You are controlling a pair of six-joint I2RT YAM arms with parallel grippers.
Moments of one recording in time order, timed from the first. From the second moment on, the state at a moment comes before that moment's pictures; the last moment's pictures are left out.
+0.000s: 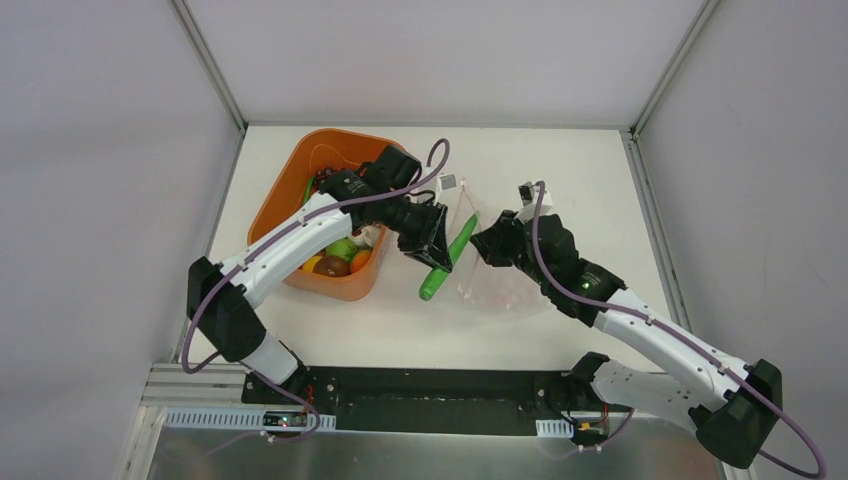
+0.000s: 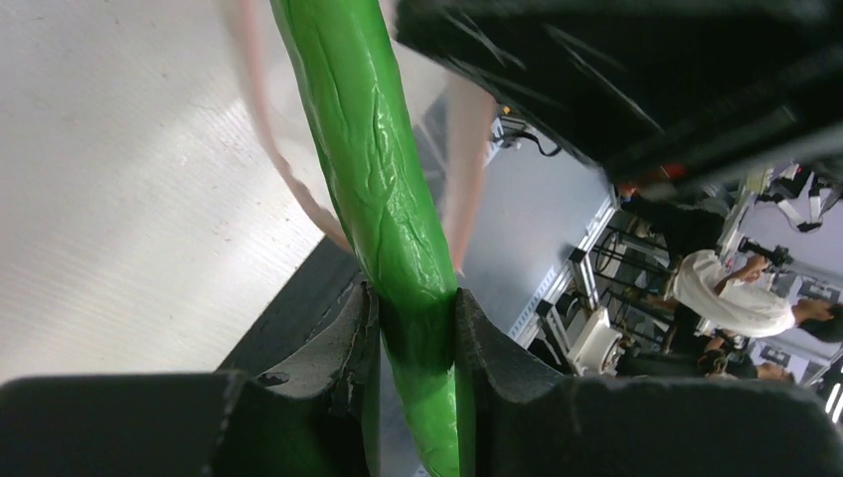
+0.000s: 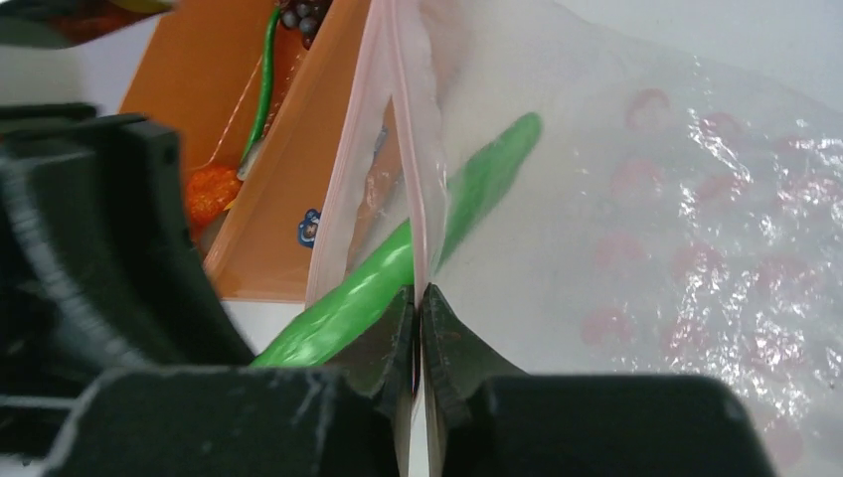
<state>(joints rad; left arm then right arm) -0.71 1.51 1.45 -0.86 0.68 -0.49 0.80 0.96 0.79 -0.21 0.18 0.68</state>
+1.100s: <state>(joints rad) -0.73 1.60 1.61 -0.88 0.51 -0.54 0.79 0.81 0.64 -0.04 0.13 0.72</state>
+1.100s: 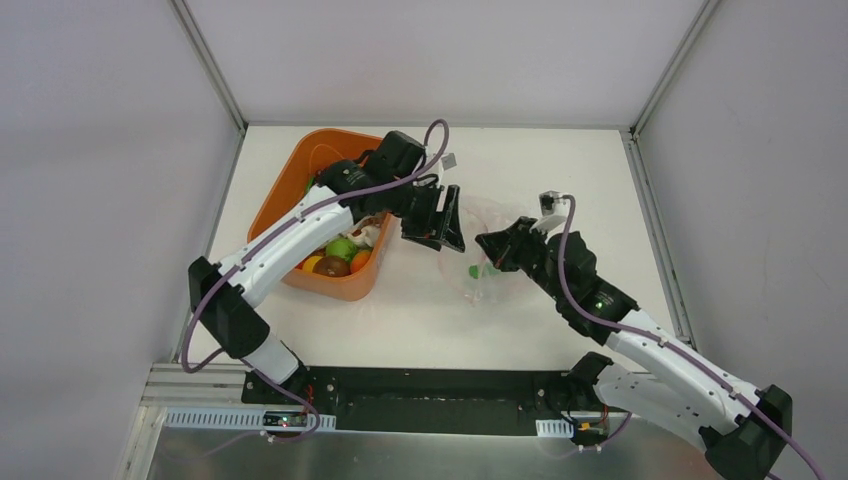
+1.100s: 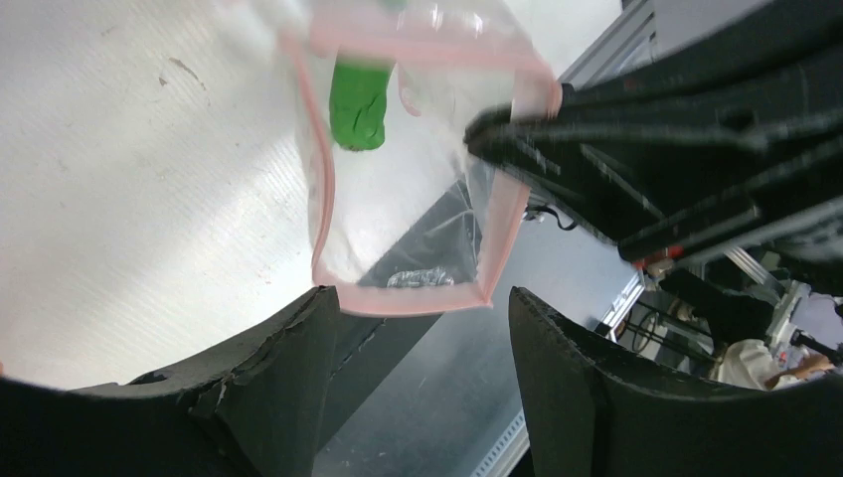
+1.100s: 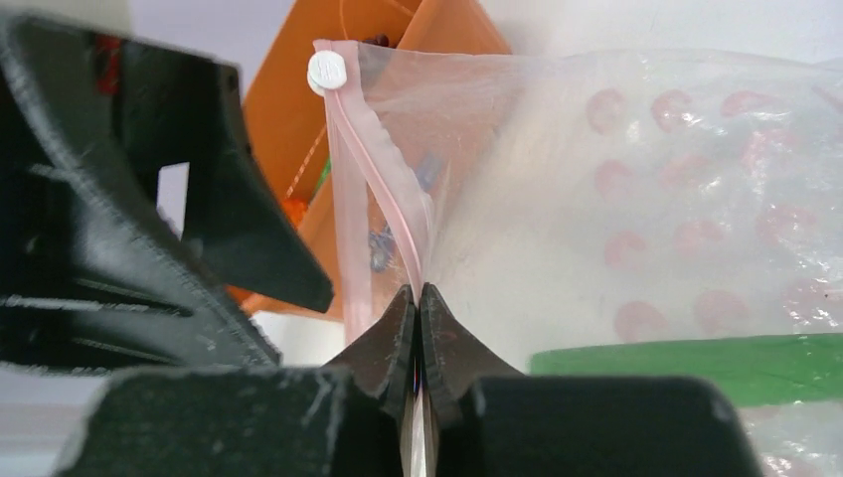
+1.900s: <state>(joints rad) -0.45 1.13 1.20 -0.78 -0.28 -0.53 0.68 0.76 0.66 -0.08 0.15 0.72</state>
